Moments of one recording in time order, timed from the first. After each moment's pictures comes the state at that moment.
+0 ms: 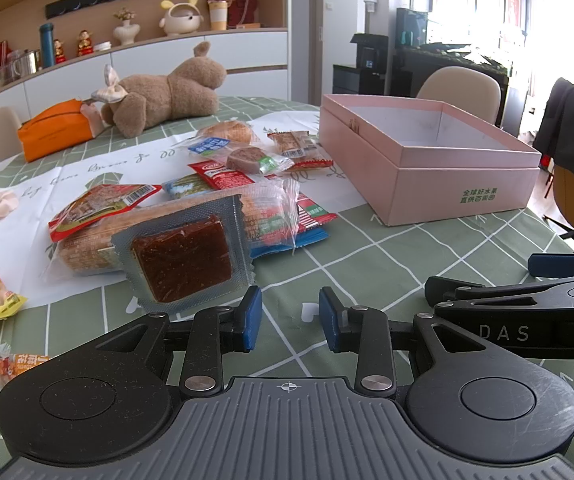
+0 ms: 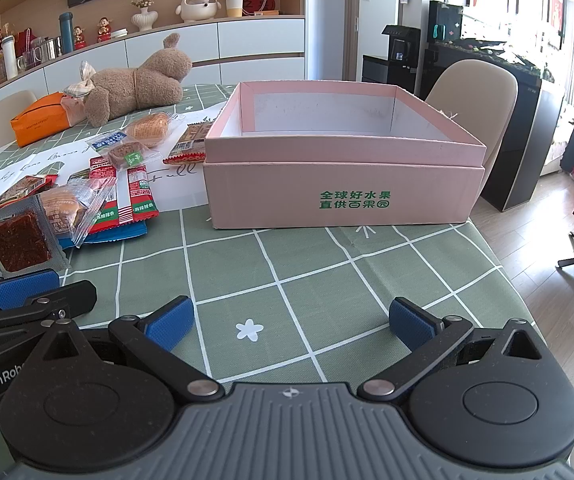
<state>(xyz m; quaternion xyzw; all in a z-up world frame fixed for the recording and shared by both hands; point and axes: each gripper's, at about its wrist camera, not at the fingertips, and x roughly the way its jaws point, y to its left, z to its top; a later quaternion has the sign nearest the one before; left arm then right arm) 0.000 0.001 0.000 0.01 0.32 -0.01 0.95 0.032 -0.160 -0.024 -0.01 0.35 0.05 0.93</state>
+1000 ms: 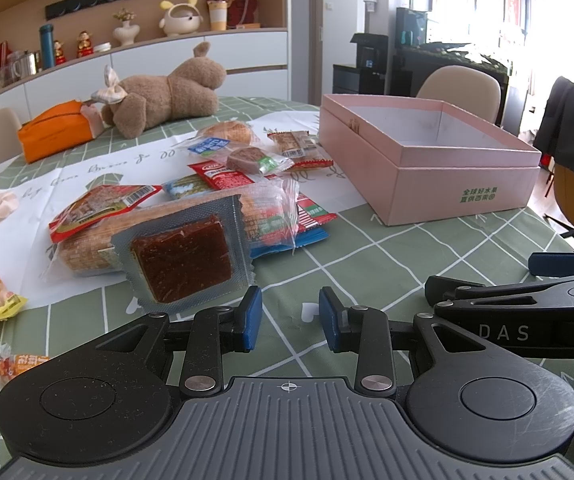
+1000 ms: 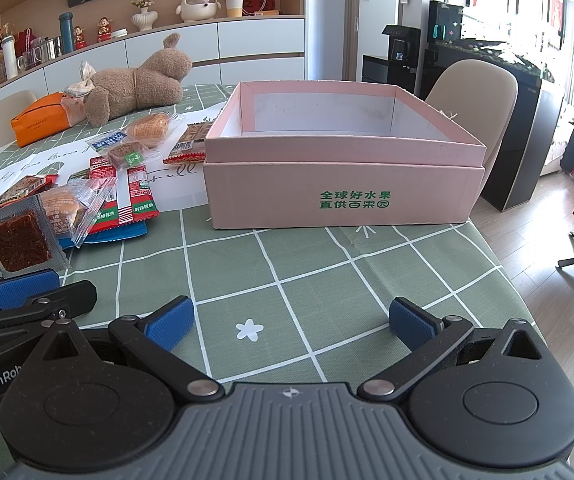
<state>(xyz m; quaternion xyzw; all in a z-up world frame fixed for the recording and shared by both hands) 0.000 0.002 0.000 0.01 0.32 -0.01 0.95 0.032 -0.160 -0.024 -0.01 0.35 0.05 0.93</state>
